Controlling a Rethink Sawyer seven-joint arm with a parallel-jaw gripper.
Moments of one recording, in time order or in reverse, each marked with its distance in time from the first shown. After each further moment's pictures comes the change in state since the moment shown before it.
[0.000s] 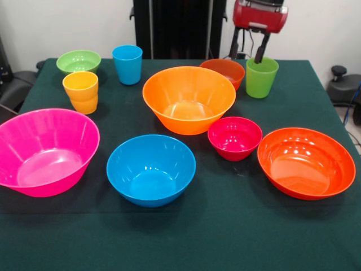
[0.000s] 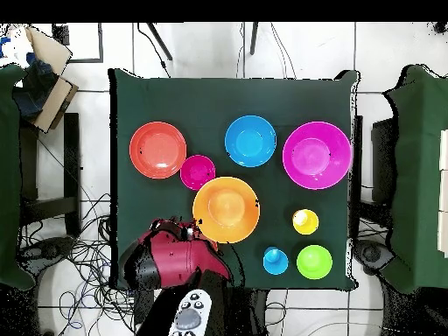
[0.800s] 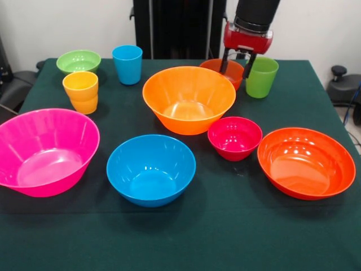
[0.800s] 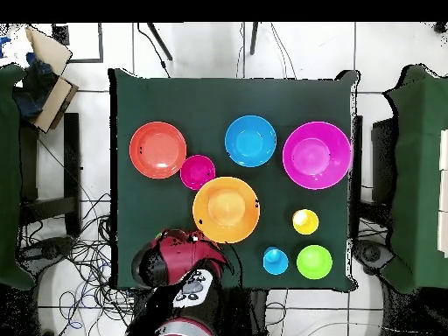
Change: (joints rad) arm -0.005 0.182 0.003 -0.003 0.001 -0.064 0.000
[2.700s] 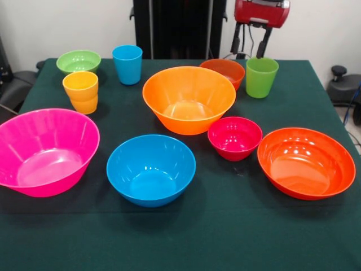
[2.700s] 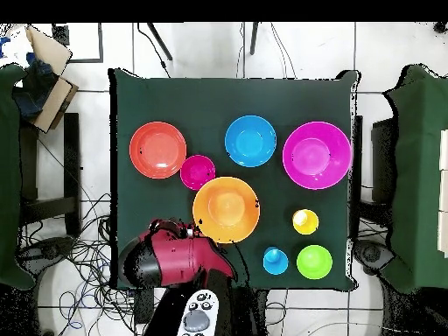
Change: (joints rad) arm -0.041 -0.216 0.044 0.012 -0.001 0.137 0.000
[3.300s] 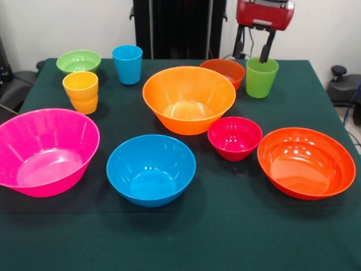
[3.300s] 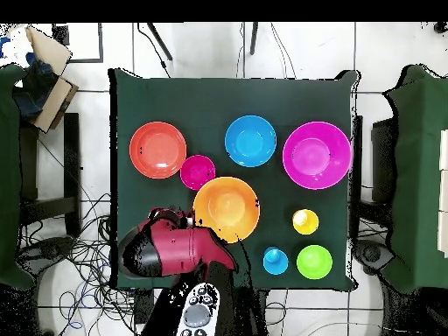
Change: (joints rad) arm -0.004 -0.001 0.000 -0.056 0.000 0.004 0.000
